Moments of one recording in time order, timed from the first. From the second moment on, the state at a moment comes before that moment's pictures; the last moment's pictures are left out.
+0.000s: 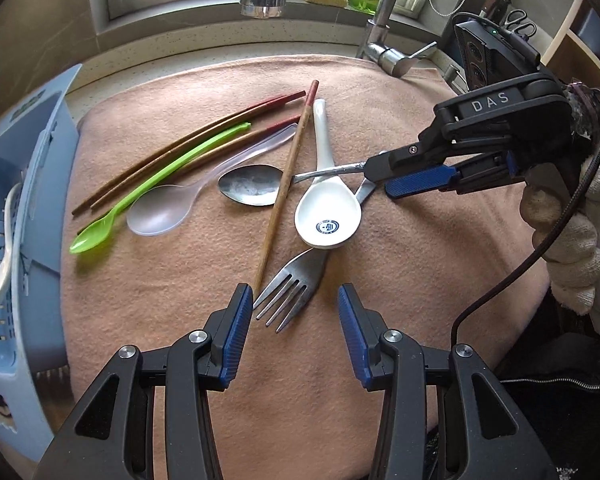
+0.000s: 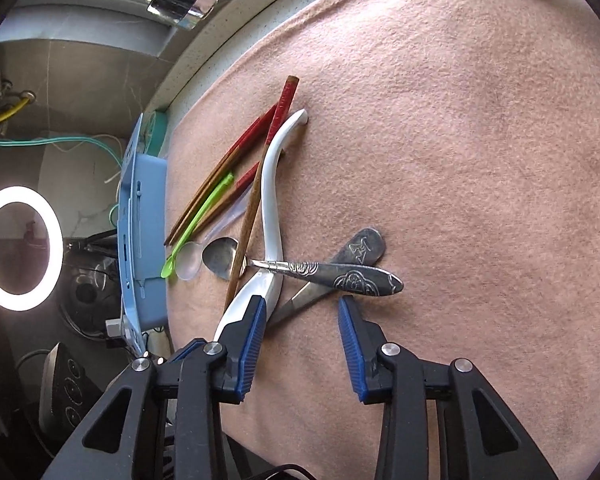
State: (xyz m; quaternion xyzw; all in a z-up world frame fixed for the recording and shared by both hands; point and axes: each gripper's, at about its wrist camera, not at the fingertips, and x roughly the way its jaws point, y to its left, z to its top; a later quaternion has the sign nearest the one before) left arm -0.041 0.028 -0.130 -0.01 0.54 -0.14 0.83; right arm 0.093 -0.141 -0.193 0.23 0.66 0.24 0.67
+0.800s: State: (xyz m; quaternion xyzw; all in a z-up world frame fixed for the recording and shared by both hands) left arm -0.048 0.006 -0.135 0.02 0.54 -0.20 0.82; right arm 0.097 -0.134 -0.193 0.22 0.67 0.22 0.68
